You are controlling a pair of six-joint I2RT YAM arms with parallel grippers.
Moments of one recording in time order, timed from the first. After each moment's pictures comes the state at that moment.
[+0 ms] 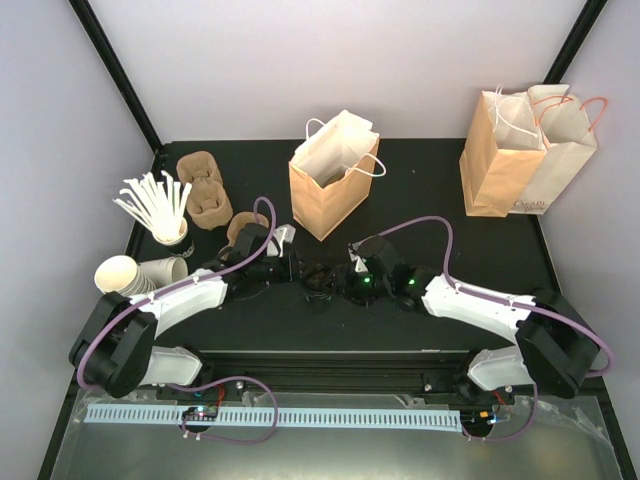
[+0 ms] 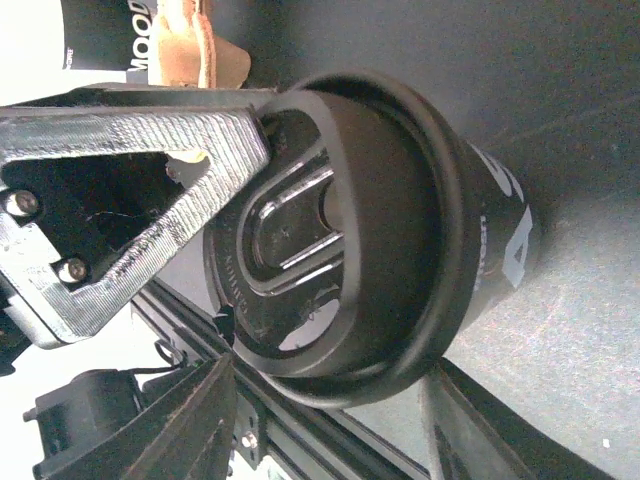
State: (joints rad) left arm -0.53 1.32 0.59 0.00 0.46 -0.66; right arm 0.86 1.35 0.71 -0.08 -0.34 1.09
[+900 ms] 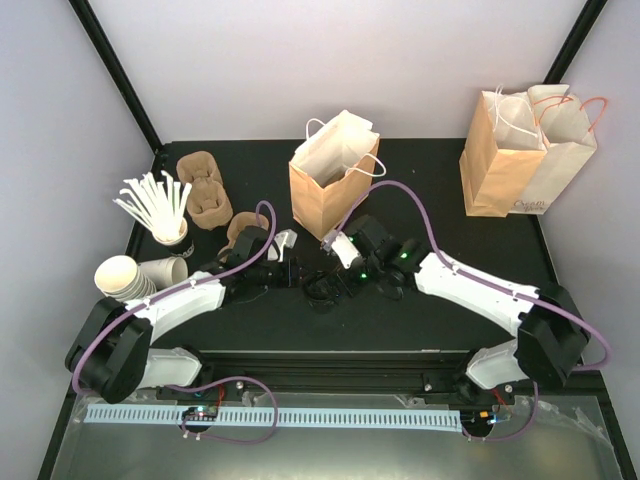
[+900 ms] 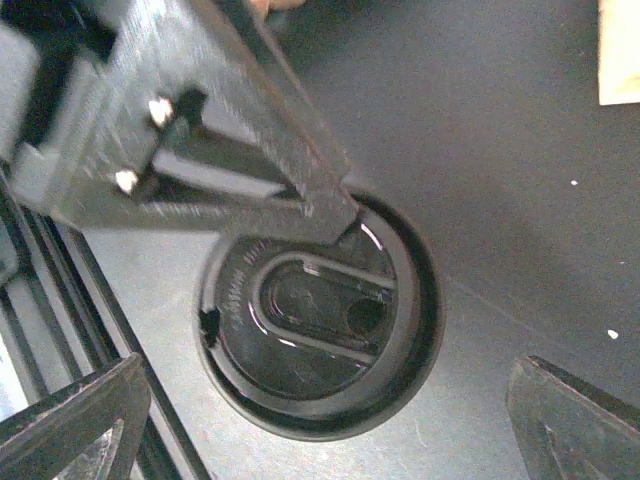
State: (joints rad) left arm -0.54 1.28 0.59 -0.05 0.51 -0.65; right arm 0.85 1.39 1.02 -0.52 -0.25 0.13
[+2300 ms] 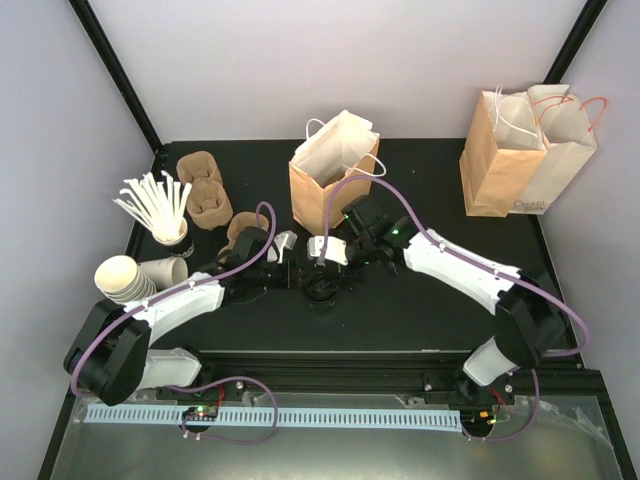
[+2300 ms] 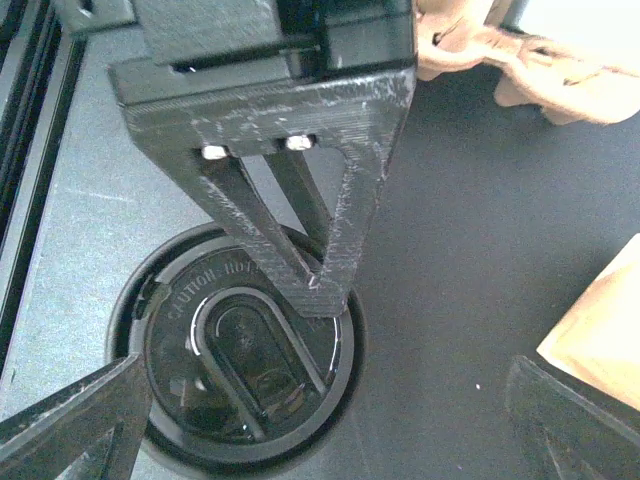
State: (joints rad) left arm -0.54 1.27 0.58 -0.06 0.51 -0.63; right arm 0.77 1.52 1.15 -0.59 -0.43 -0.79
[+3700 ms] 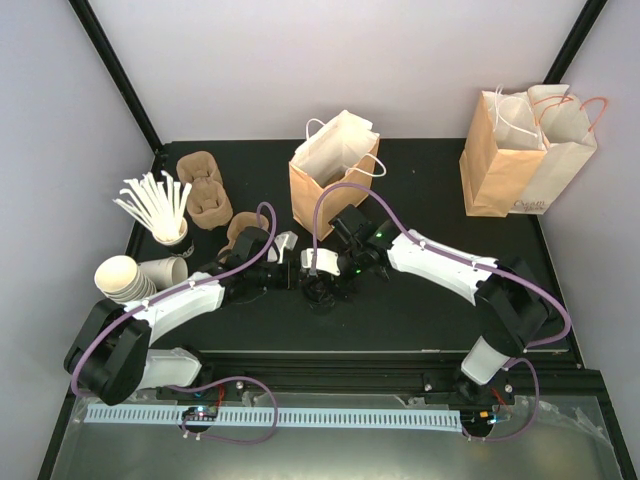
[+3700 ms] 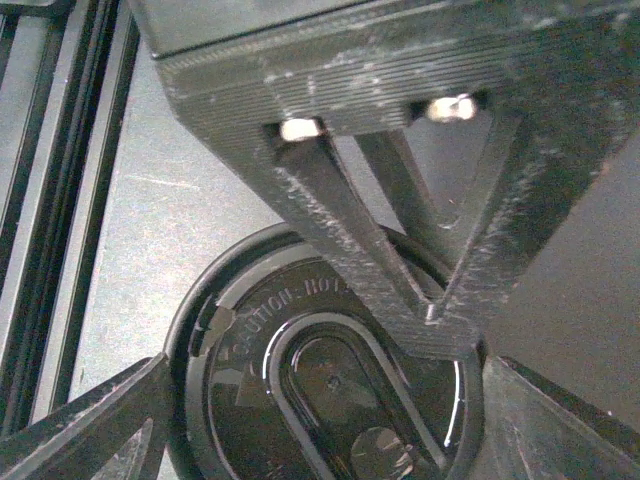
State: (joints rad) left arm -0.54 1.27 0.58 -0.07 0.52 -0.62; right arm 0.82 1.65 1.19 -0.67 -0.47 -0.76
